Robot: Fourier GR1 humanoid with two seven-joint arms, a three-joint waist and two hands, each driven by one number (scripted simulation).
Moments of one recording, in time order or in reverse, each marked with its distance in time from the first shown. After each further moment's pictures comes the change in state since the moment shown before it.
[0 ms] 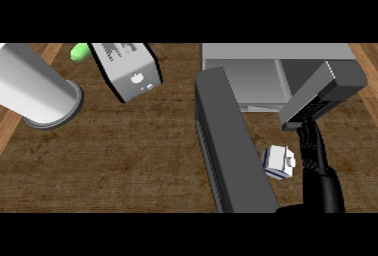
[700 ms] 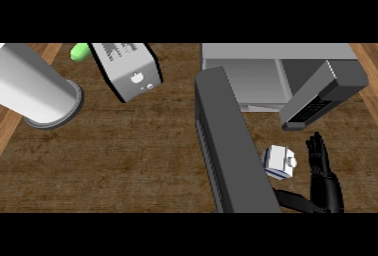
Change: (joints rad) left arm 0.040 -0.033 0.065 -0.032 0.043 -0.067 0.015; right arm -0.044 -0.054 -0.186 0.408 -0.114 0.060 -0.300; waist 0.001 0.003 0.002
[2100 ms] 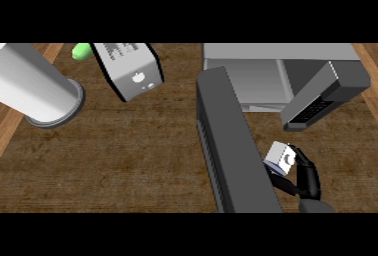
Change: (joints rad) left arm -0.005 -0.011 0.084 0.002 0.064 -0.071 0.034; right arm -0.408 -0.065 -0.173 0.901 0.000 0.059 -0.519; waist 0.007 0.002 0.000
